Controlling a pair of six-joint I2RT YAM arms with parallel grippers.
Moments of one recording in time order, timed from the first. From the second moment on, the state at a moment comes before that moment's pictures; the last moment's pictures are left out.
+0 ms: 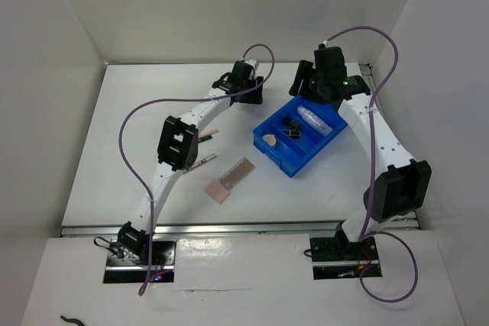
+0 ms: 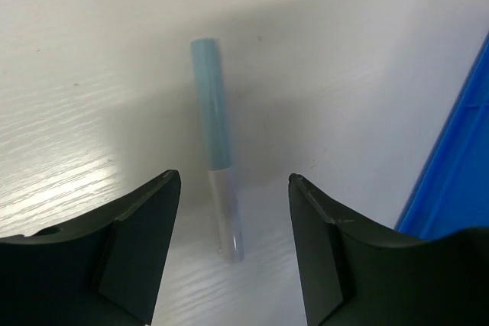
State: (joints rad) left arm -0.47 2.64 2.43 -0.48 0.05 -0.34; right arm 0.27 1.56 1.57 -0.69 0.05 0.49
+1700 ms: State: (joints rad) left arm -0.32 2.01 2.06 -0.61 0.17 -0.25; right arm 0.52 1.75 1.46 -0.92 -0.03 0.25
